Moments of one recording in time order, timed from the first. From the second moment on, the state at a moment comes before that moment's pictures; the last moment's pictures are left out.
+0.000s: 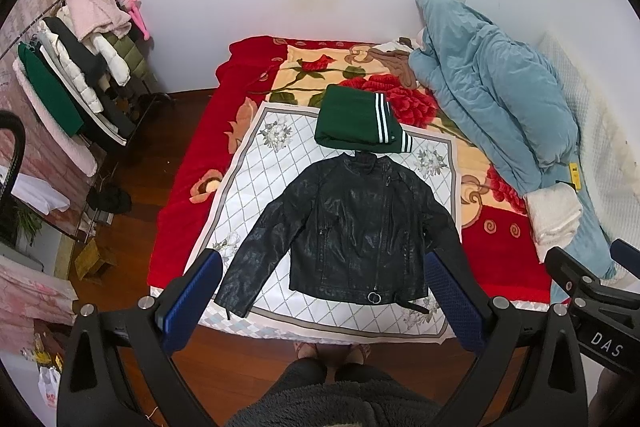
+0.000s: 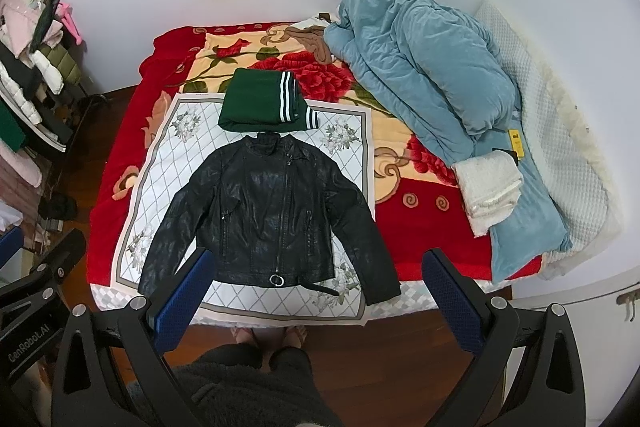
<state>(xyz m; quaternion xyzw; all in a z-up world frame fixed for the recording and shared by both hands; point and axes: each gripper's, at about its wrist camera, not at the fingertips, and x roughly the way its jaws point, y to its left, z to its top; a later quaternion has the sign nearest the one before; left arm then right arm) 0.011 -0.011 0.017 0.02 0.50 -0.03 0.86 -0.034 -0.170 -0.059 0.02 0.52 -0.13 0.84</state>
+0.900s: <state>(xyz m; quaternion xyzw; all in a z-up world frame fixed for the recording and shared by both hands) 0.007 0.004 0.017 0.02 0.50 -0.03 0.86 -0.040 -0.162 -0.048 0.02 0.52 -0.12 0.85</state>
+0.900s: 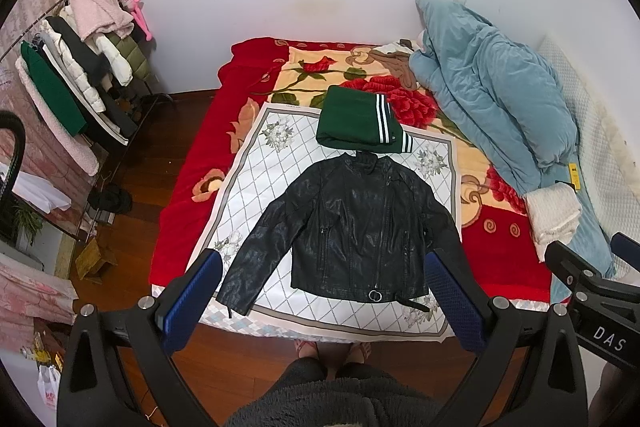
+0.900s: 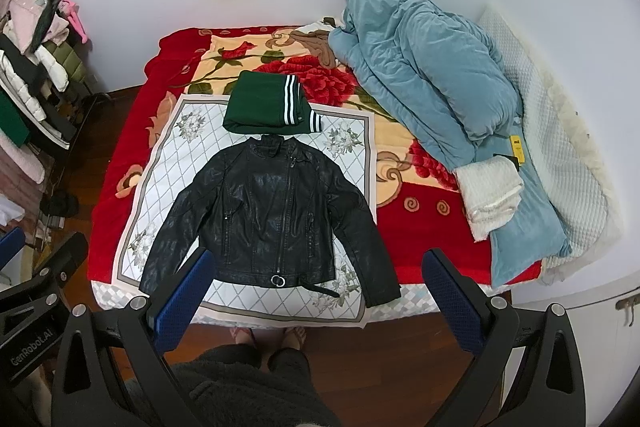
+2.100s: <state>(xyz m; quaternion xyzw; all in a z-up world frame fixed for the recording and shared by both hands) 0.017 0.006 0.028 0.01 0.49 -0.03 0.87 -0.036 -0.152 -0.033 0.02 0.51 -0.12 0.85</state>
